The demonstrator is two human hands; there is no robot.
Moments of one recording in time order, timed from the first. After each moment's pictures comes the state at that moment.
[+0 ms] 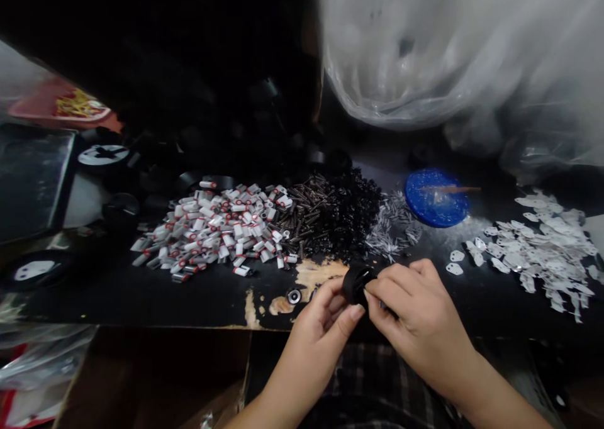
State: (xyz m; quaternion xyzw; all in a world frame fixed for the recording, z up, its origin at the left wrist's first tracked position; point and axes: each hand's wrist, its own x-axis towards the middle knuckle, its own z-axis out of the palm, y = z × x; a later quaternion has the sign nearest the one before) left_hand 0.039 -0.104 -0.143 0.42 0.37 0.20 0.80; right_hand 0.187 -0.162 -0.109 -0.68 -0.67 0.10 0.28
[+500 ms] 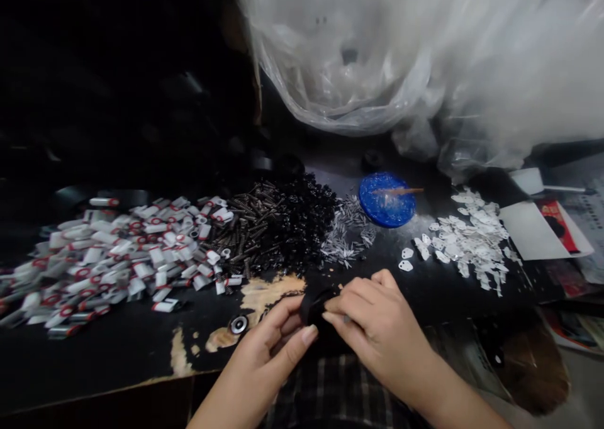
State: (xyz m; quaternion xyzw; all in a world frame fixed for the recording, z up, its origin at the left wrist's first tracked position) left_hand 0.034 -0.093 -0.154 0.40 0.38 0.12 0.83; right_hand 0.198 -0.179 -0.107 -0.71 -0.64 0.16 0.27
